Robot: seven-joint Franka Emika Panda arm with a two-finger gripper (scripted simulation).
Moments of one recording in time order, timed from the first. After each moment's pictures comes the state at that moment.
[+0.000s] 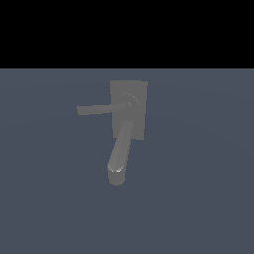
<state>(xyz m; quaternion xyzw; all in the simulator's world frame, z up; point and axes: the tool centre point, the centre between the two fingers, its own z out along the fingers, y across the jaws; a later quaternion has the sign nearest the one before) -0.247 0.014 0.510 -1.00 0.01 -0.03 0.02</state>
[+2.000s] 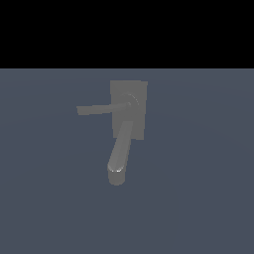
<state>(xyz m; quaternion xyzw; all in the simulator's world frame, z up) -0.214 0.029 0.638 -0.82 0.04 -0.26 -0.51</state>
